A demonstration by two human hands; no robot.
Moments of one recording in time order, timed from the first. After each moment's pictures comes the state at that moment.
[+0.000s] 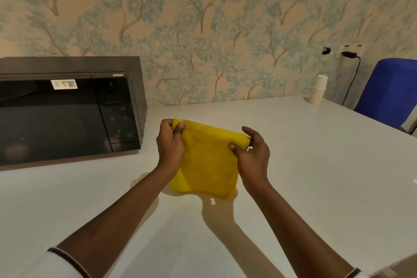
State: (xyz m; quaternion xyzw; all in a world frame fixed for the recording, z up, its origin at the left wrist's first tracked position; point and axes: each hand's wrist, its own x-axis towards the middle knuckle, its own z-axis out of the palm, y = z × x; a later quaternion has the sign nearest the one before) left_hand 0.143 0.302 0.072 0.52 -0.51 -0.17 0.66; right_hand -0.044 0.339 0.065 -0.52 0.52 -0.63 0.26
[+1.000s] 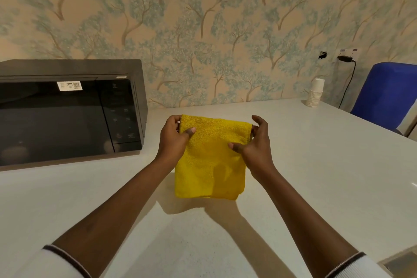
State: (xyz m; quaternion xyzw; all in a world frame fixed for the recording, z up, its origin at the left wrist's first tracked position) left_hand 0.149 0.308 0.092 0.49 -0.56 -0.28 0.61; right_hand -0.066 0.330 0.084 -0.58 0.48 -0.58 0.31
